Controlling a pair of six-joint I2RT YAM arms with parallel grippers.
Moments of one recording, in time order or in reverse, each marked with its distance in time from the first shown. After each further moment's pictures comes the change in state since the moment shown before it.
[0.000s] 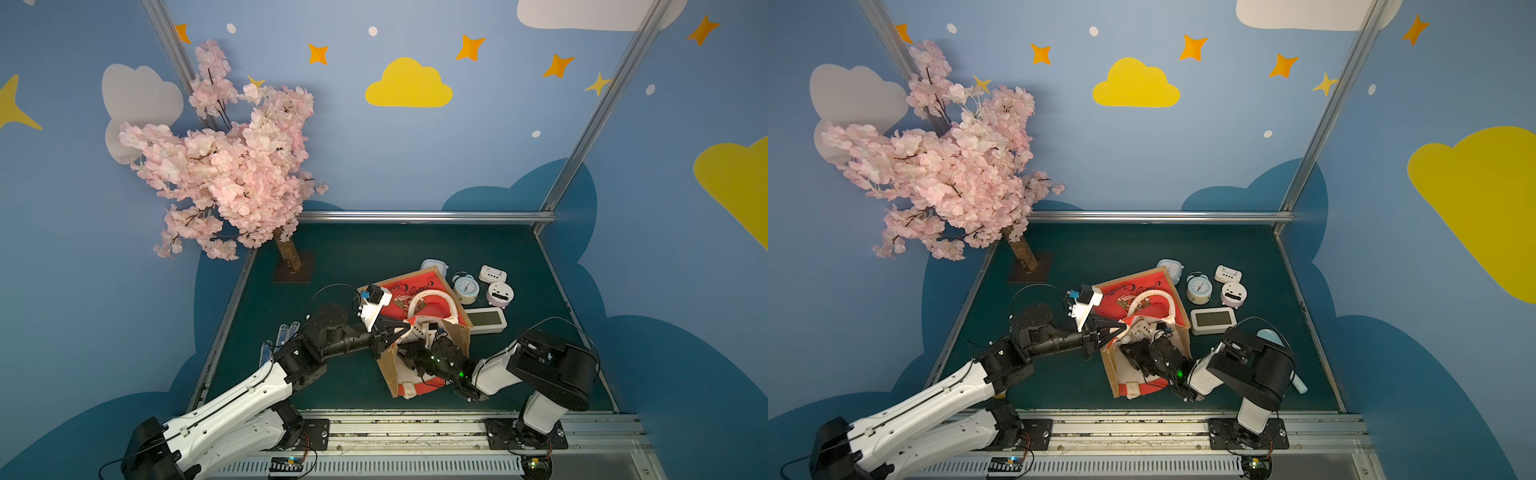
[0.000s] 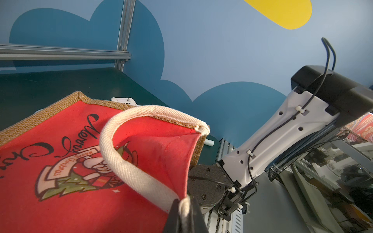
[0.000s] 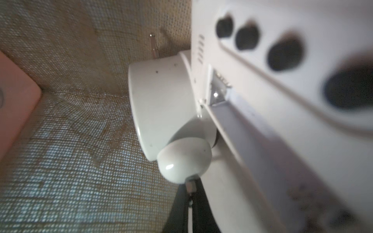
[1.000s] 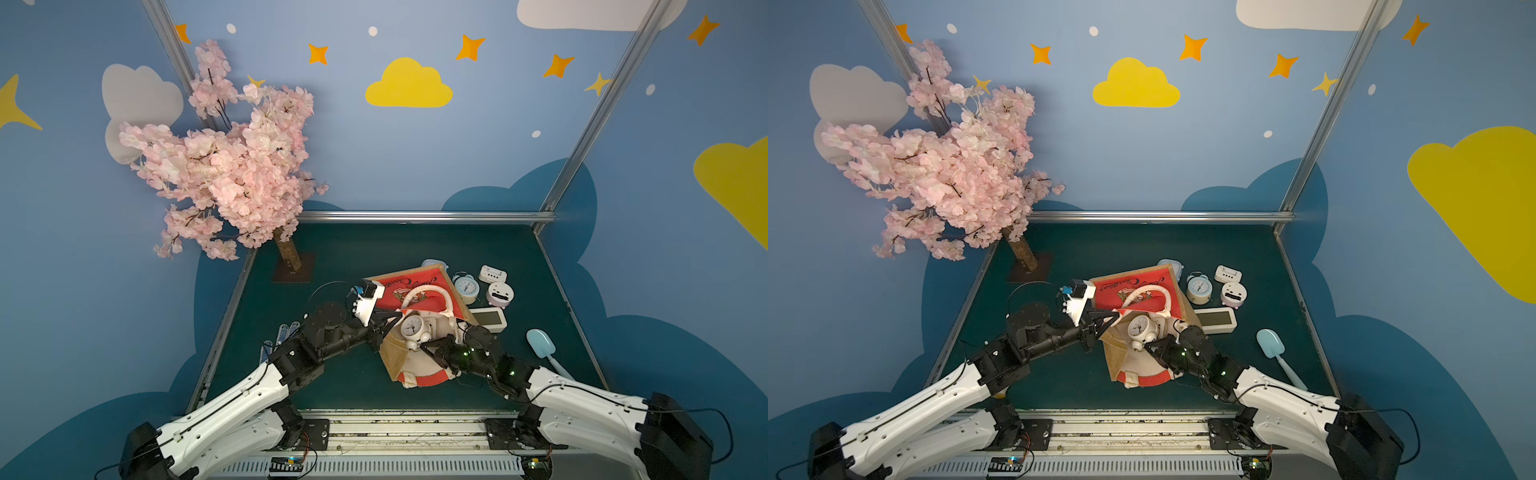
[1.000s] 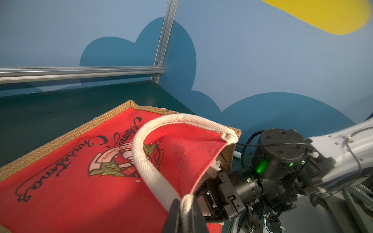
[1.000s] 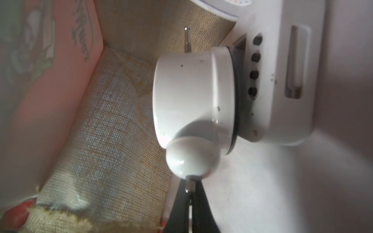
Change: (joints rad) left arm -0.001 -0.024 0.032 -0.078 -0.225 0.050; right arm -0.165 -0.726 0.000 -0.843 -0.163 -0.235
